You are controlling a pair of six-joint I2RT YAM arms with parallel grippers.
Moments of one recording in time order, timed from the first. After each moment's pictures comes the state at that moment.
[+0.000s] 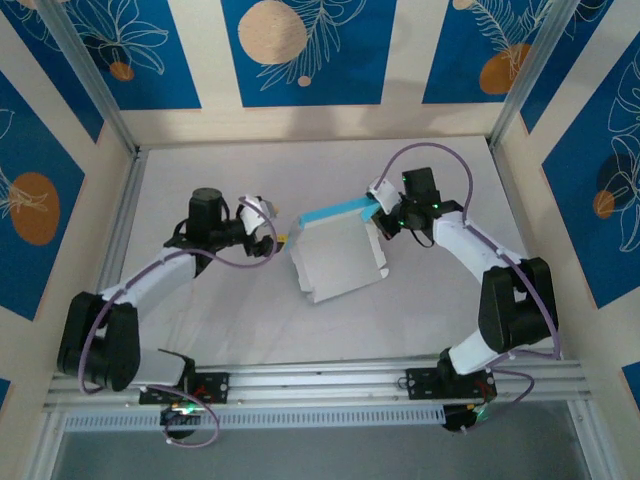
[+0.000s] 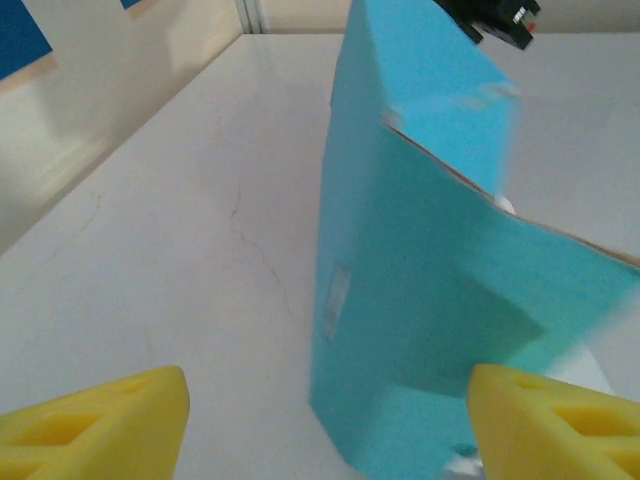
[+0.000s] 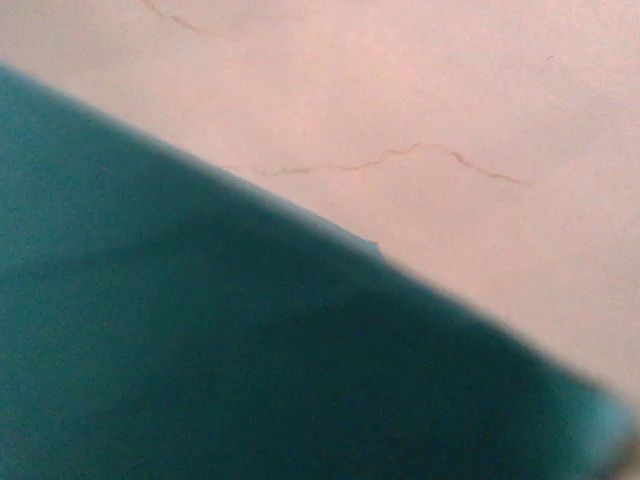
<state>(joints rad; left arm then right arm) -0.31 1.35 0.79 0.06 0.75 0.53 0.24 1.52 1.06 -0.40 -0.33 -0.45</state>
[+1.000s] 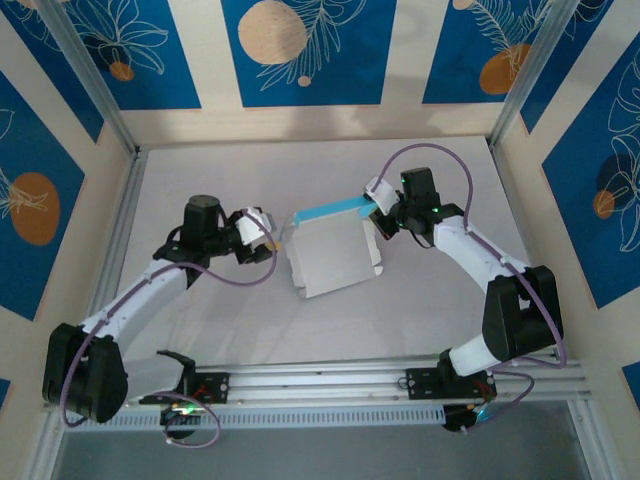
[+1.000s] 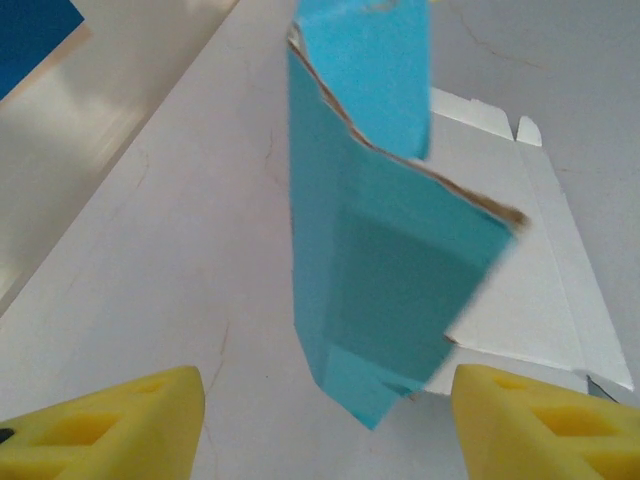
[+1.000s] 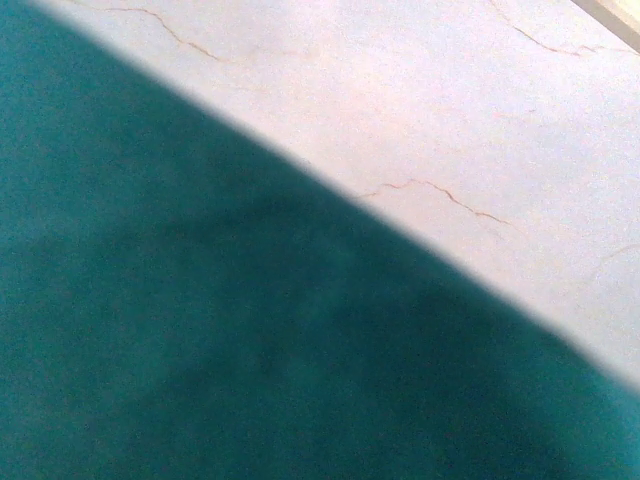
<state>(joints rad) -0.34 1.21 0.80 -0.15 0.55 0.69 0.29 1.48 1.04 -0.37 -0.30 -0.49</state>
